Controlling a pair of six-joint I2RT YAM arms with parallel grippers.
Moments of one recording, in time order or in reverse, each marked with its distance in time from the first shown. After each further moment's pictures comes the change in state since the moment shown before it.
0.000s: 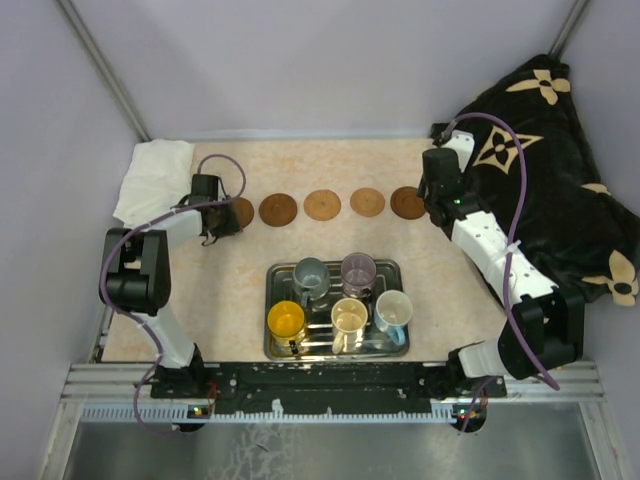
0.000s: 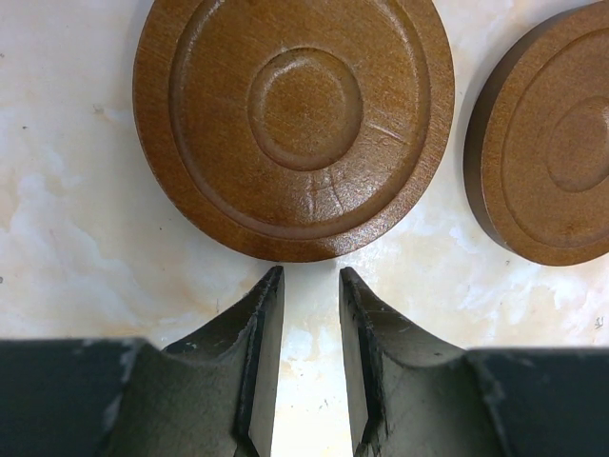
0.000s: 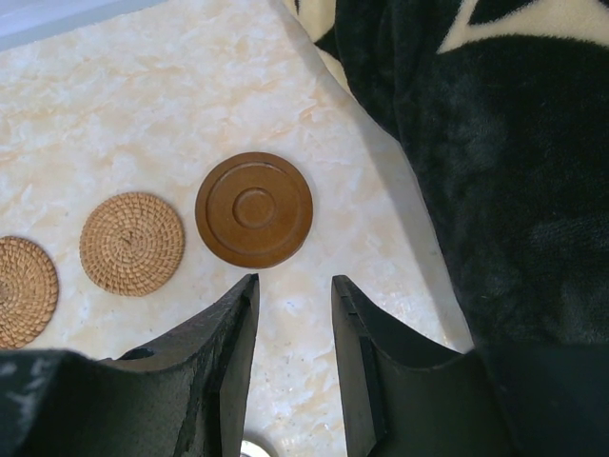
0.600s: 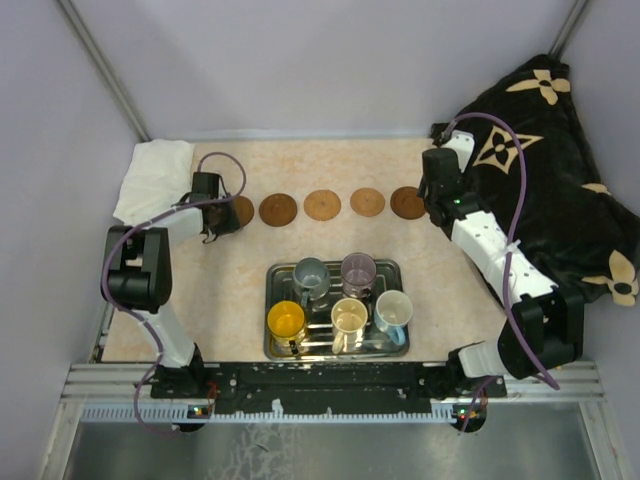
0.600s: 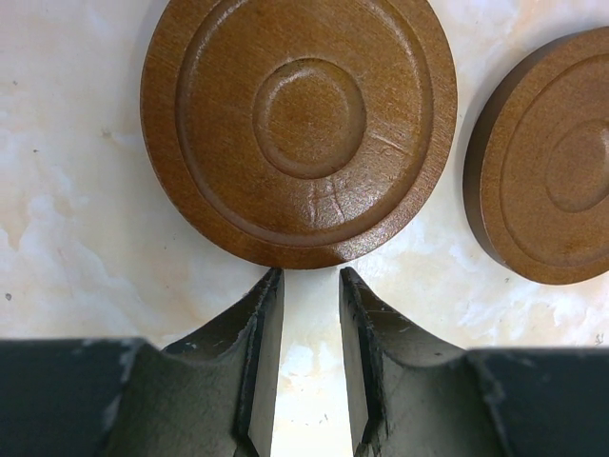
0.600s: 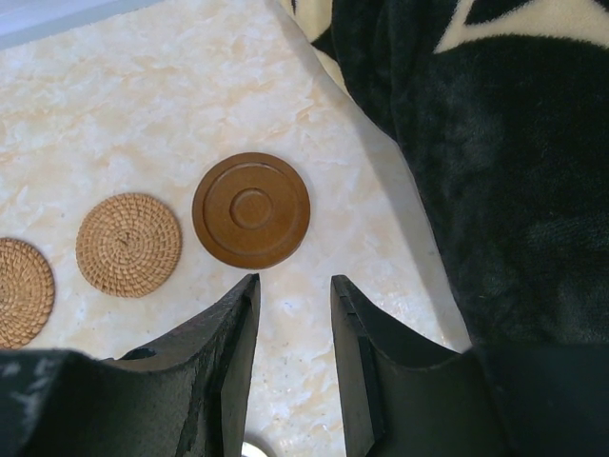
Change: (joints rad) left arm 0.000 0.016 0.019 0.003 -0.015 0.000; right arm 0.000 0.001 0.000 0.000 0.006 -0.001
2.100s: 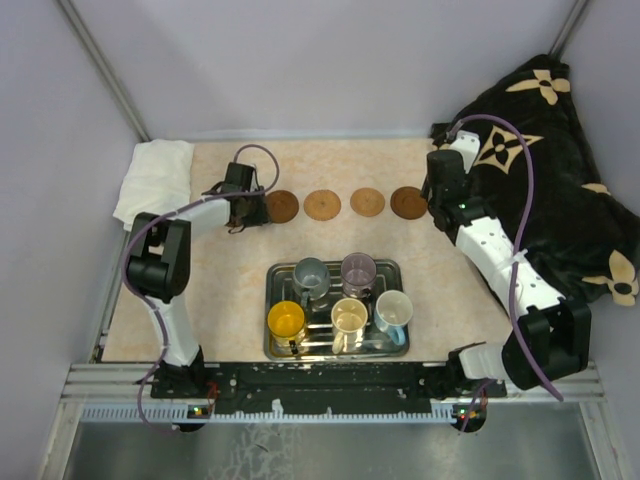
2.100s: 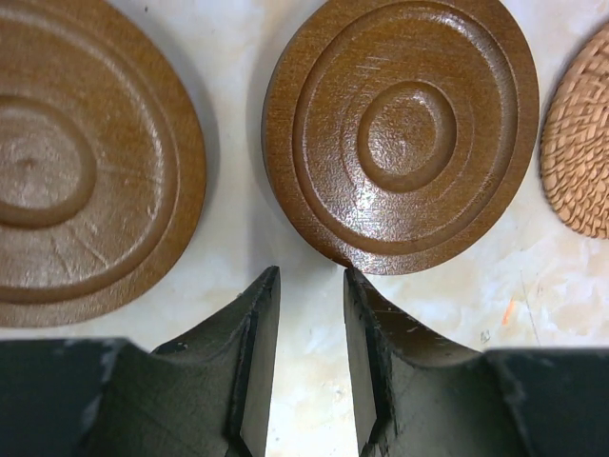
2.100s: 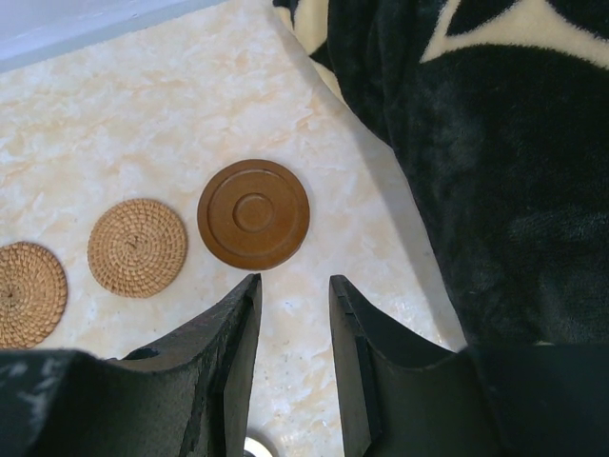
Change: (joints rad) left arm -0.170 0.115 0.157 -0.043 0.008 -0.026; right arm 0.000 -0.055 -0.018 -0.001 0.002 0.002
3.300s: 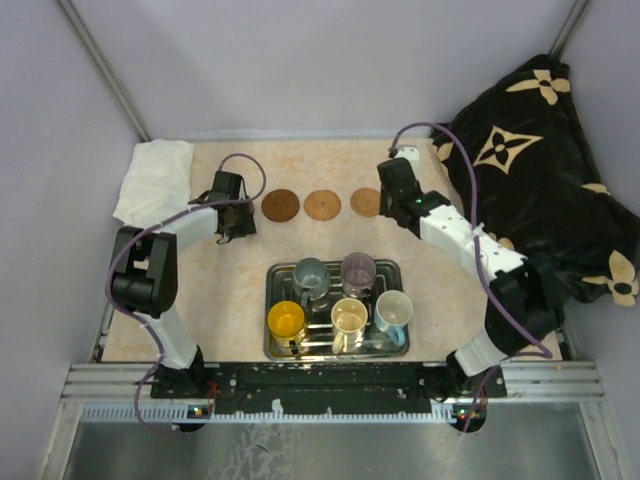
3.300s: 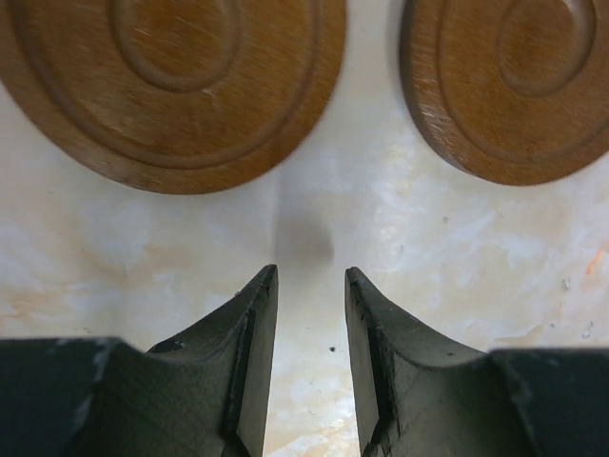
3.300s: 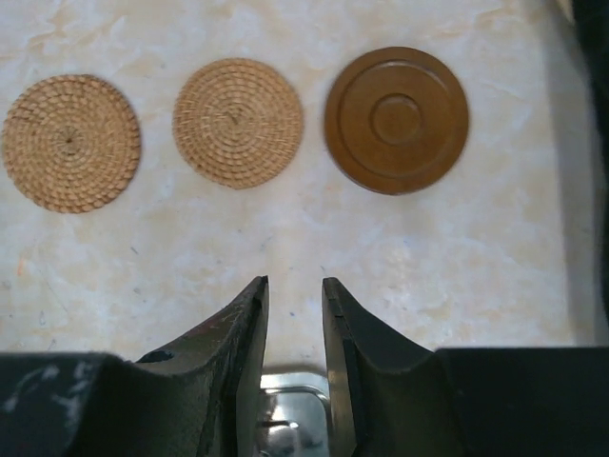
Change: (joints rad) left arm 0.029 -0.131 -0.117 -0.069 -0.072 -0.007; right arm 0.179 0.163 0.036 -0.061 -0.095 0.018
